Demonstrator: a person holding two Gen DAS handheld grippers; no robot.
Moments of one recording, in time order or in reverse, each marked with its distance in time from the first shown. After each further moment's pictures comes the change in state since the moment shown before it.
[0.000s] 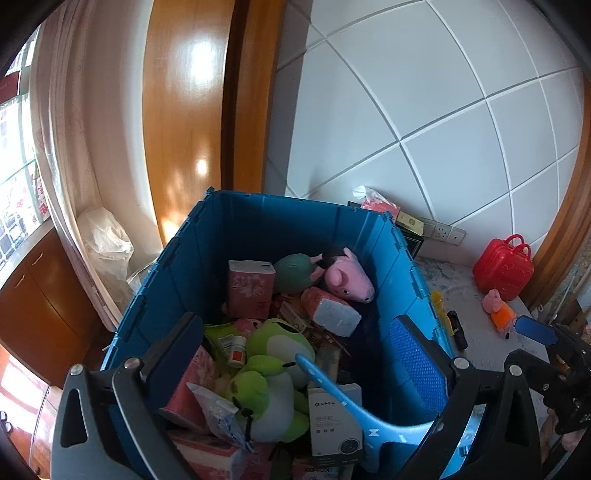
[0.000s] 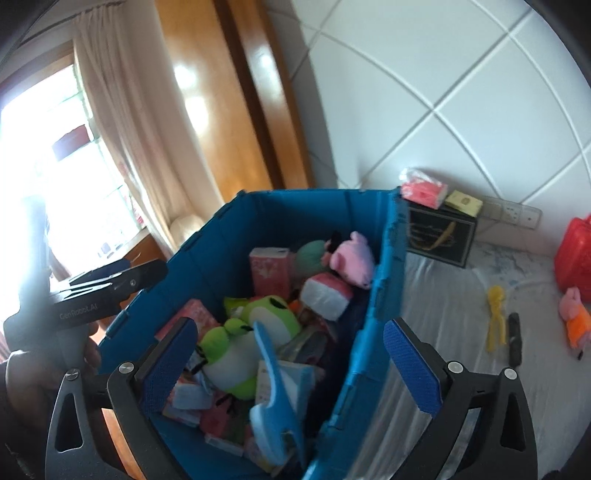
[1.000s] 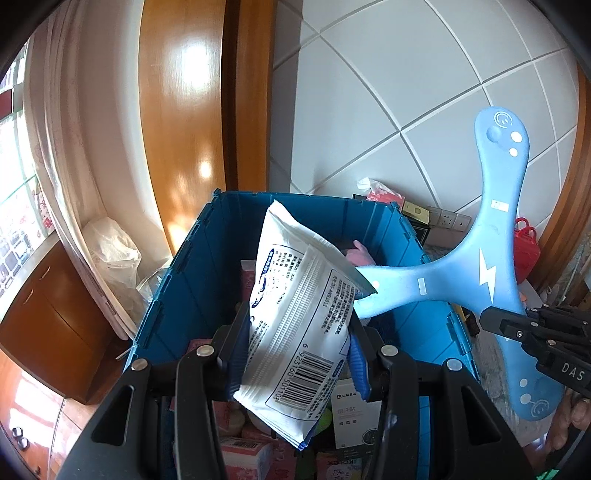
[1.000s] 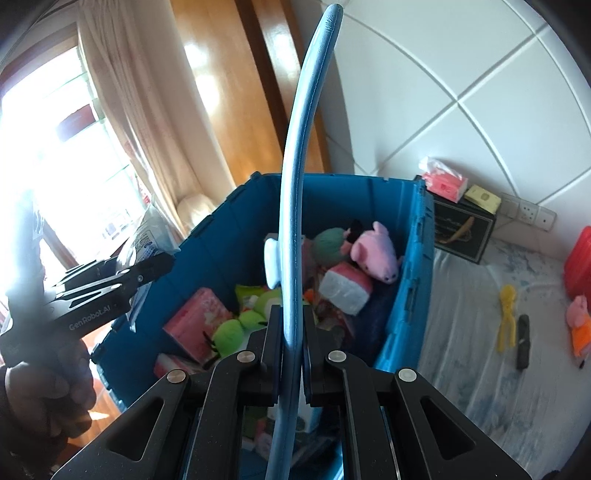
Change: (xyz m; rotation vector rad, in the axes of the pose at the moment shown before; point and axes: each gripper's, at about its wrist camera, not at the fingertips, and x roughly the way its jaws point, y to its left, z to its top) left arm -0.009 0.022 0.000 0.058 0.019 0.047; right arm 0.034 0.041 0.012 -0.062 0.102 0.053
